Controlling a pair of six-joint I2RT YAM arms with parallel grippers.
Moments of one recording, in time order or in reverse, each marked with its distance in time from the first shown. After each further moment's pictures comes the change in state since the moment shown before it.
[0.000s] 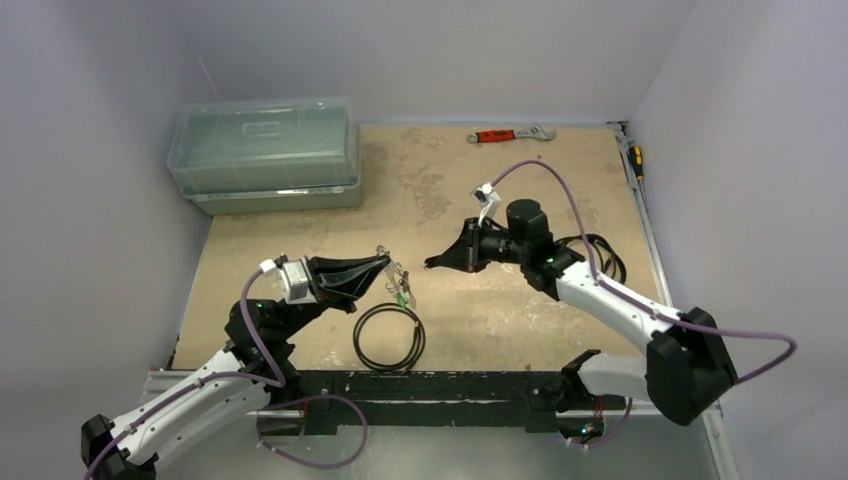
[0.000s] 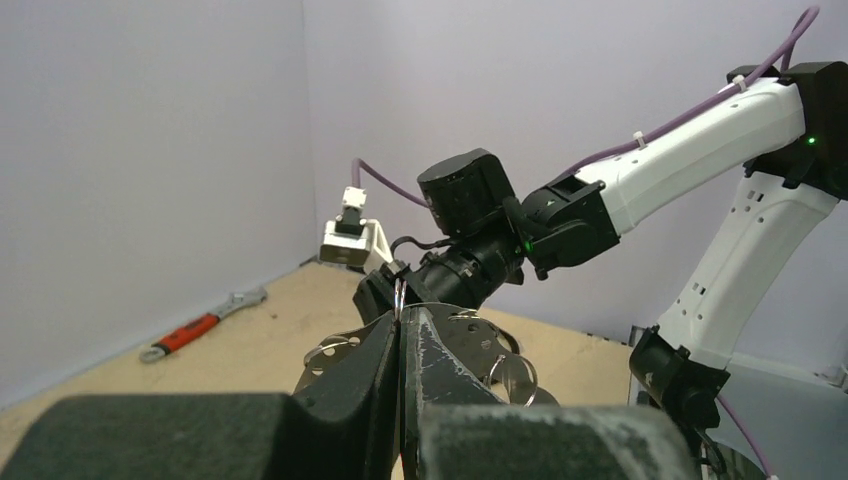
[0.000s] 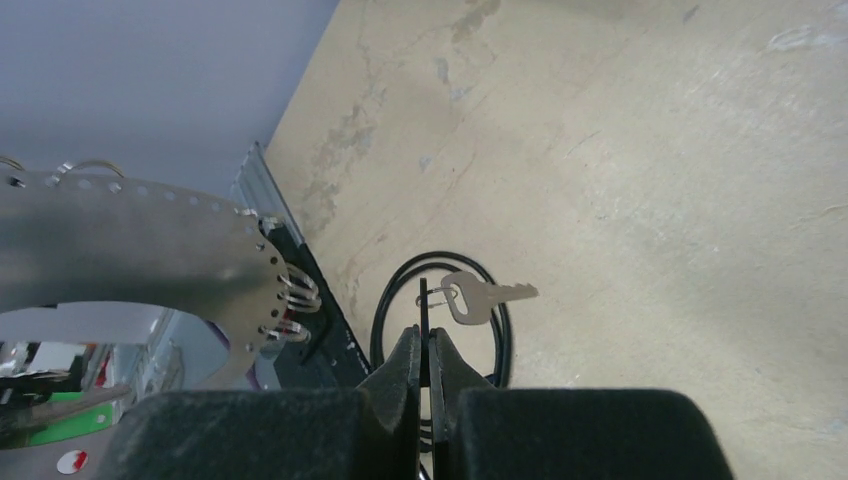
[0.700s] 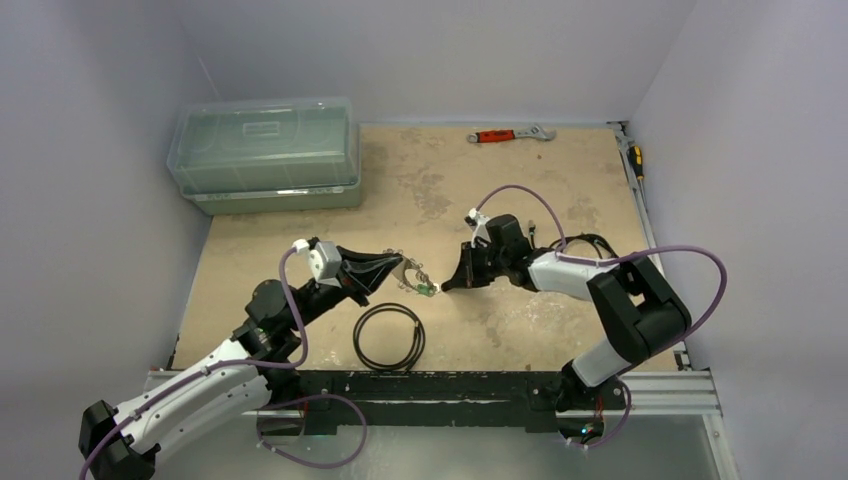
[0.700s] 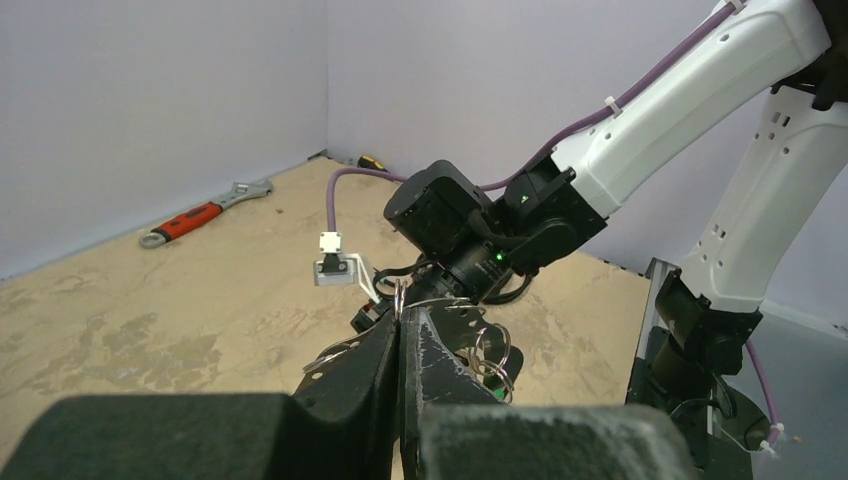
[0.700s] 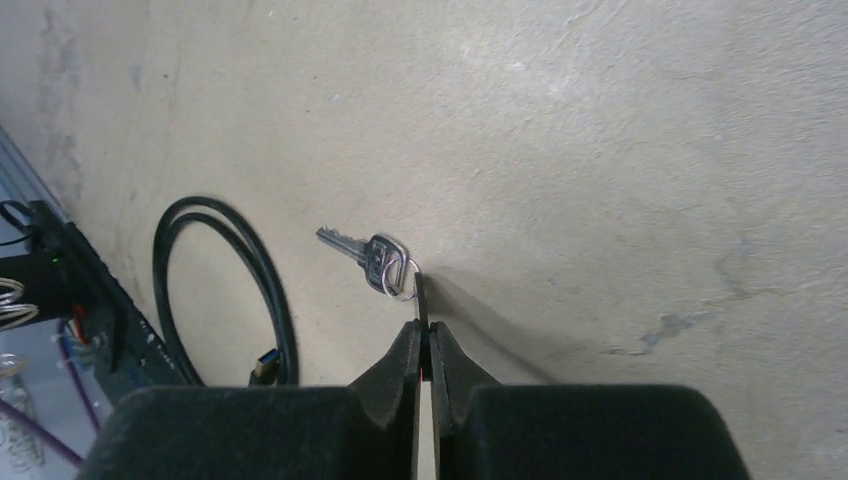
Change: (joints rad) left arm -0.002 0.114 0.085 -0.229 -0.051 -0.015; right arm -0.017 0.368 -0.059 0.024 0.115 -0.115
